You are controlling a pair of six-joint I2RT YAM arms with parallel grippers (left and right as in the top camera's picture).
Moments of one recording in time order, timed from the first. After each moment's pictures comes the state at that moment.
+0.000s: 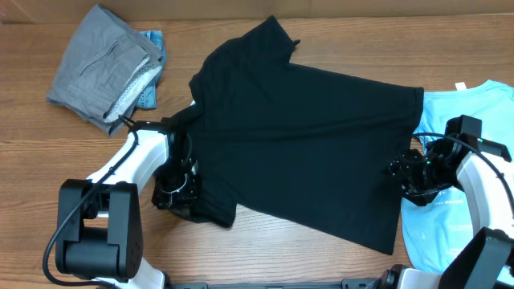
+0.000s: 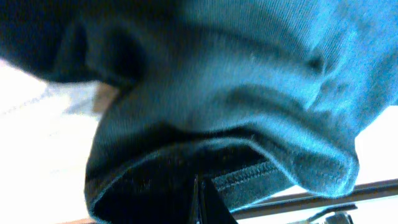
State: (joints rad) left arm -0.11 1.76 1.01 -1.20 0.19 -0.10; right arm -0.35 1.49 0.95 -1.03 -0.35 0.43
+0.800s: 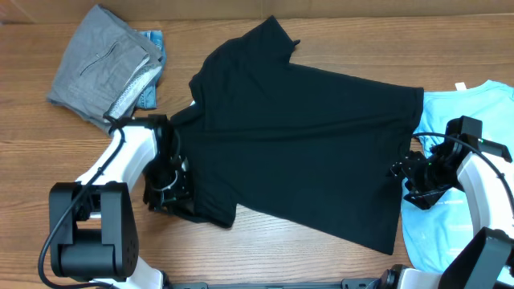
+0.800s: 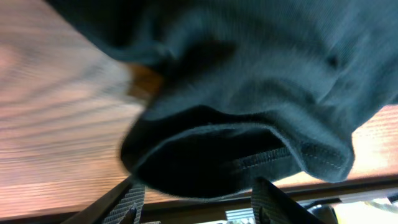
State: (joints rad) left arm -0.03 1.76 1.02 -1.25 0.21 -0.11; right arm -0.35 1.49 0.95 -1.04 -0.28 0.49
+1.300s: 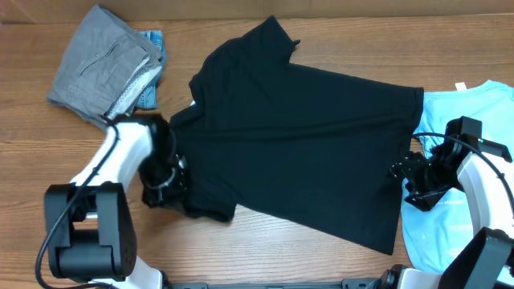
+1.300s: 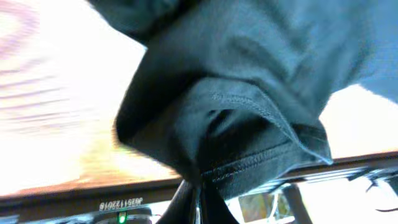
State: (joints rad) left arm 0.02 1.76 1.14 -1.38 0.26 -0.12; right arm -0.35 1.49 0.95 -1.06 -0.27 0.50
